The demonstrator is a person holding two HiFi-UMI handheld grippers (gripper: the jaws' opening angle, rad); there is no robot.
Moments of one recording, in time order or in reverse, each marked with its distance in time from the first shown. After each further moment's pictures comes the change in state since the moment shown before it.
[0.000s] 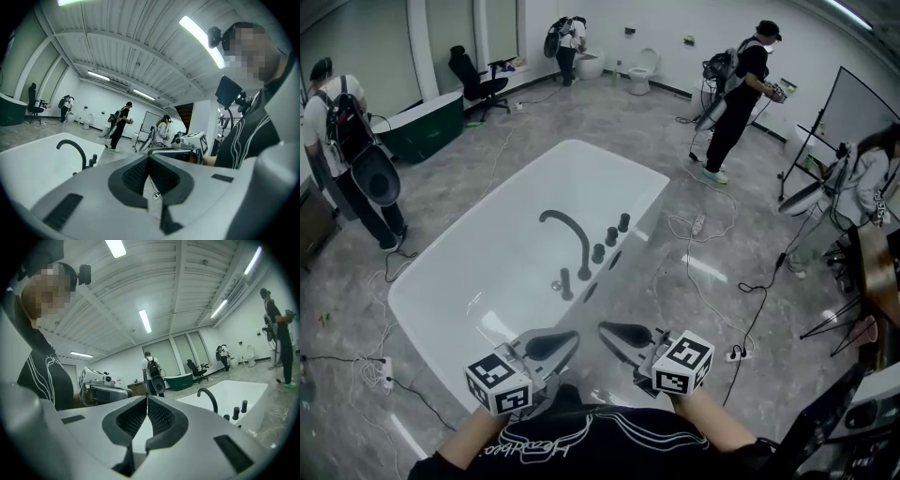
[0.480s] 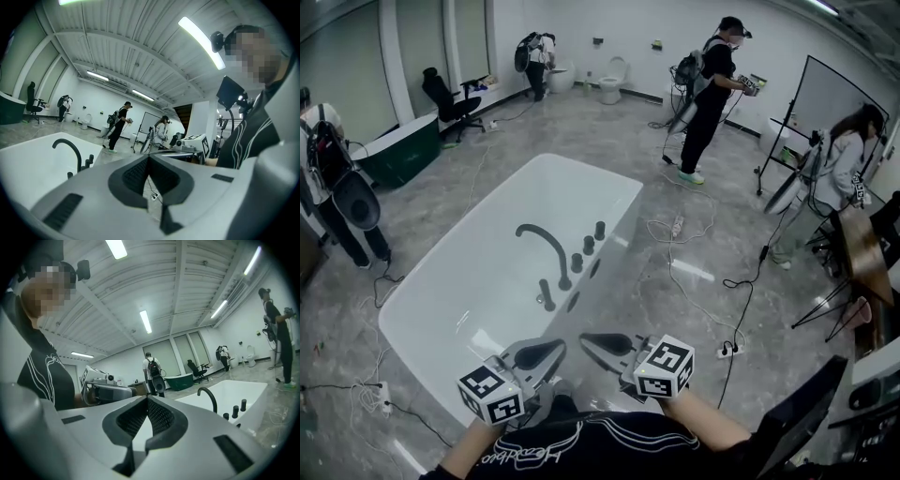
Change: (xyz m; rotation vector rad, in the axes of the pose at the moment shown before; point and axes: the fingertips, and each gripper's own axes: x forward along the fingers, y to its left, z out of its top) left arm 0.011 -0.014 -0.001 0.003 -0.012 -0.016; right arm -0.014 0.008 -0.005 0.001 -0.005 0.005
